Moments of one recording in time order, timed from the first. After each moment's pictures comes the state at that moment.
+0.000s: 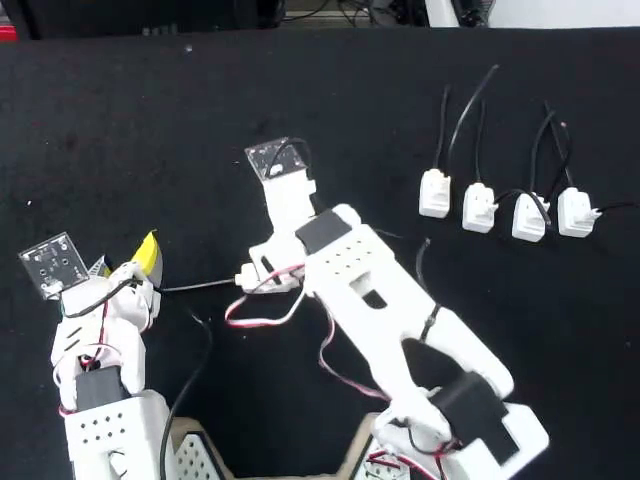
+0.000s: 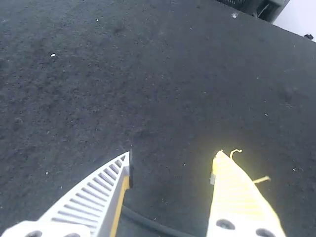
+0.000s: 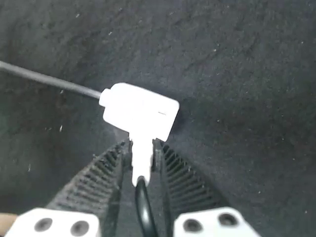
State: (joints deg) left arm -21.5 -94.0 93.5 36.7 11.5; right arm -34.3 -11.1 30.5 63.0 -14.8
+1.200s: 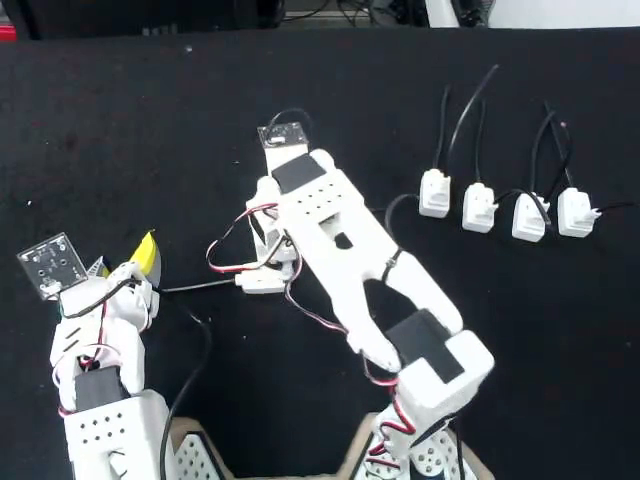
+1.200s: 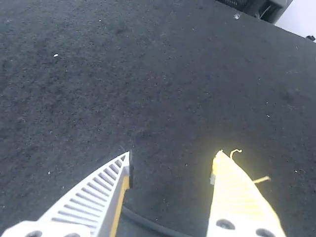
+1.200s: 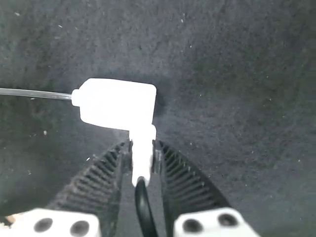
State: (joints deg) left arm -21.8 -94.0 93.5 36.6 11.5; right arm -32.0 11.5 2.9 85.1 -22.5
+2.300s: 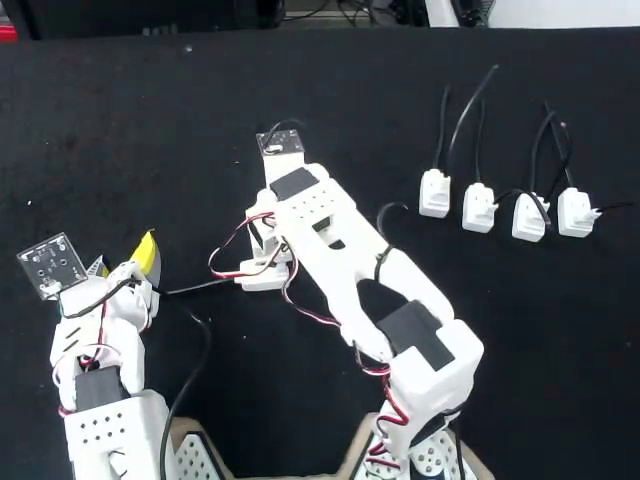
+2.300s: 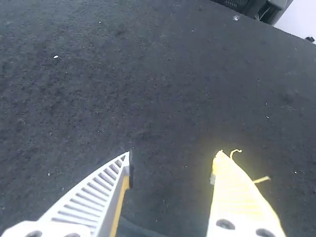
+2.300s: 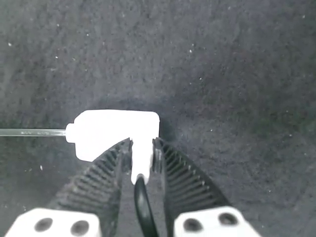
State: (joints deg) left arm -21.8 -94.0 93.5 36.4 11.5; right arm -31.7 14.9 8.7 71.9 -22.6
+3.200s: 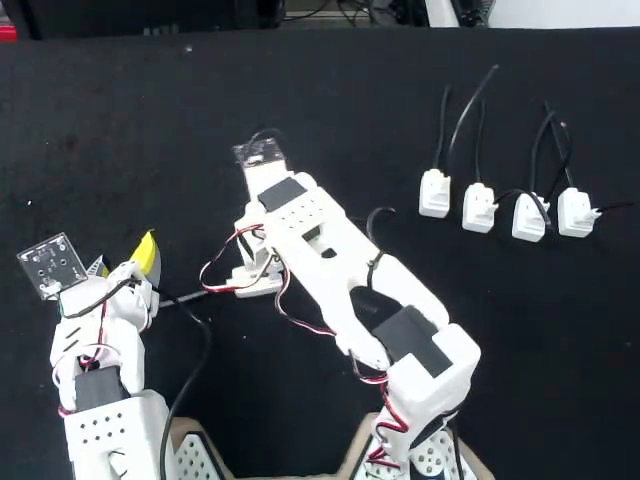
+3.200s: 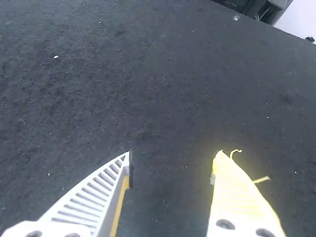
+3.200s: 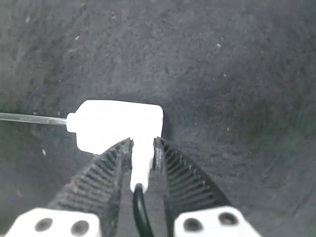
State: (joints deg) left arm -21.8 -94.0 93.5 36.4 11.5; right arm -35.0 14.1 10.3 70.9 -17.5
